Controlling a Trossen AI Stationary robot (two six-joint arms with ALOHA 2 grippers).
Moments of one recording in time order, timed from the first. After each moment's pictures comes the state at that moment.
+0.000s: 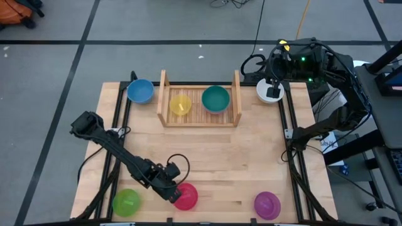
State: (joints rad) left arm -0.63 1.70 1.14 -0.59 -0.14 -1.31; right arm -0.34 1.35 2.09 -1.31 0.21 -0.54
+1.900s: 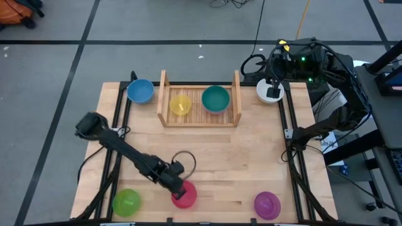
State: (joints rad) left arm -0.54 1.73 1.14 -0.56 0.01 -1.32; right arm -0.34 1.35 2.09 -1.30 0.21 -0.55
